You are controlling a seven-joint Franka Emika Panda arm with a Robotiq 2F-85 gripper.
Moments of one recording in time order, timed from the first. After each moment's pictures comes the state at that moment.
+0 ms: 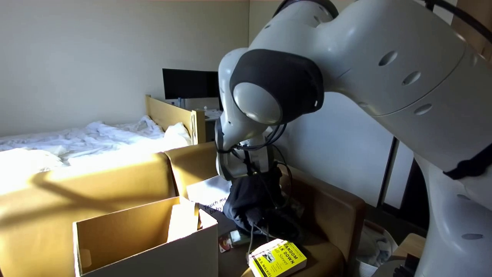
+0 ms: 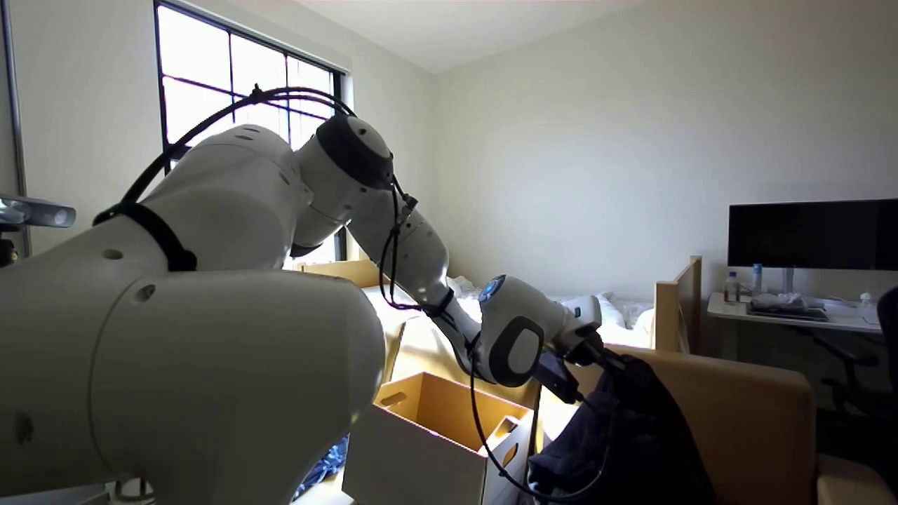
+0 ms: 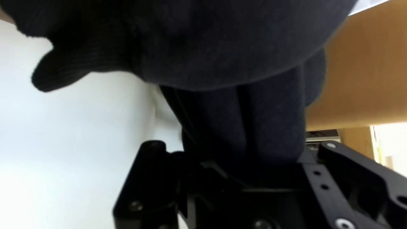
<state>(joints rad) 0.87 0.94 -0.85 -2.09 0.87 3.44 0.26</state>
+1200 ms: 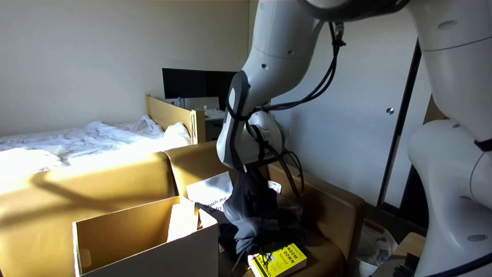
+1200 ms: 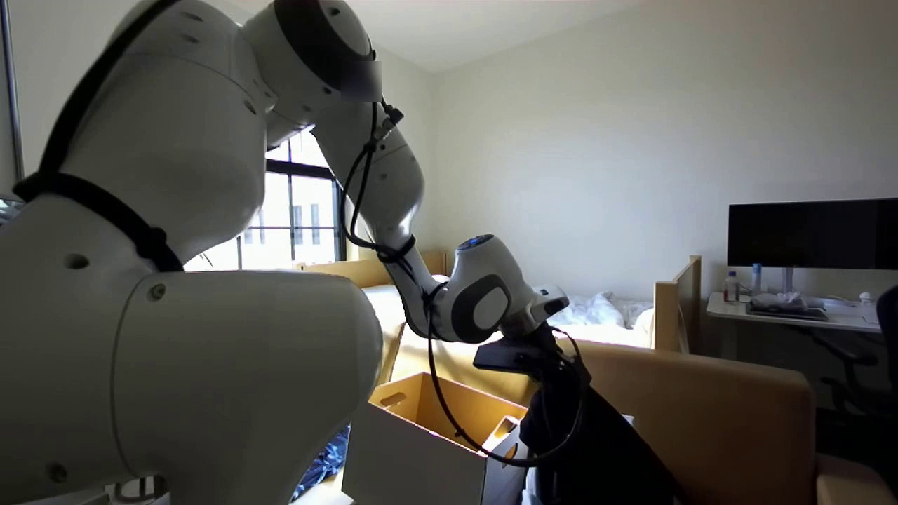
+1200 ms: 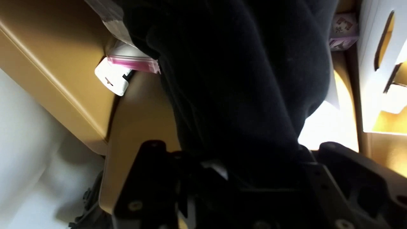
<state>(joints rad) 1.02 0.50 -0.87 -2.40 0.56 3.18 -0.09</state>
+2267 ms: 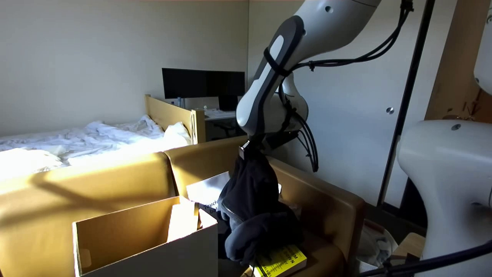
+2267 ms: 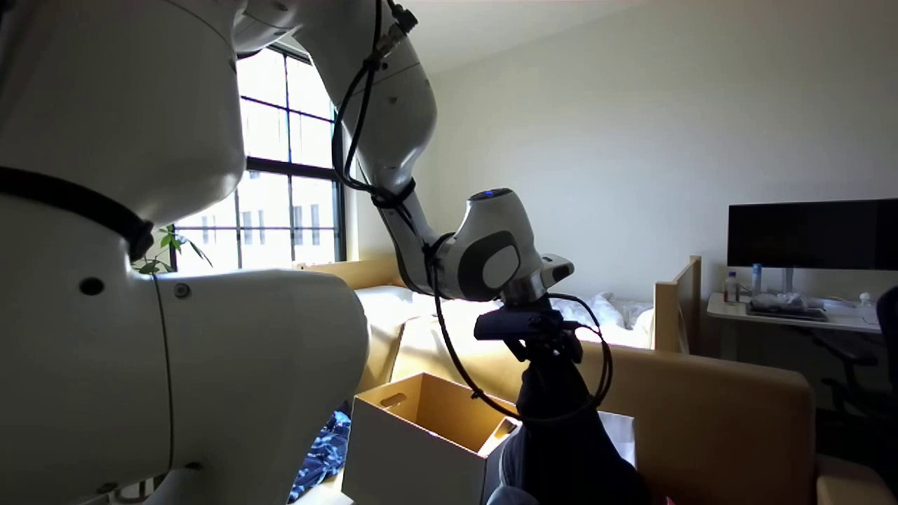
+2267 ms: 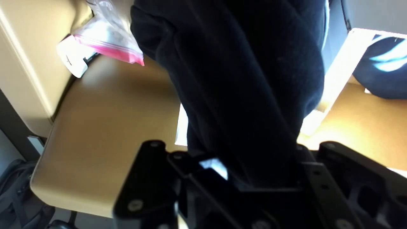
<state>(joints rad) 1.40 0.16 -1.34 -2.54 0.33 3.04 -0.35</state>
